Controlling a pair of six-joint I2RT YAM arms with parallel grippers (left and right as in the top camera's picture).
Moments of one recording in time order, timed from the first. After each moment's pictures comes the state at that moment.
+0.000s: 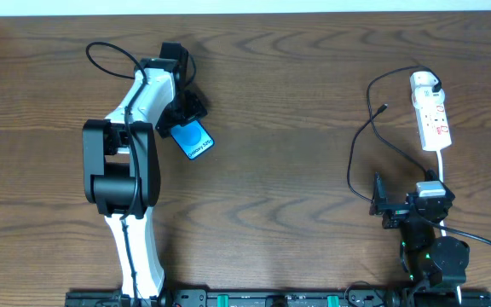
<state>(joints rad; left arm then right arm) -0.09 2.21 1.65 -0.96 -0.03 -0.63 0.01 0.01 0.05 -0.17 -0.05 -0.05</state>
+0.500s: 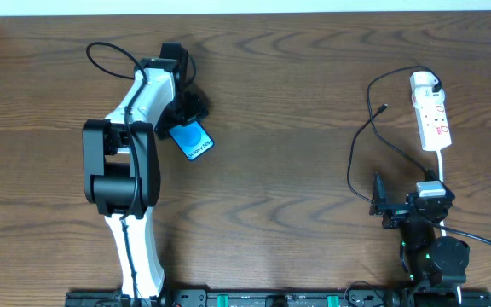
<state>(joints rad) -0.09 2.21 1.65 -0.97 -0.02 -0.62 0.01 0.01 0.05 -0.17 -0.05 -0.05</state>
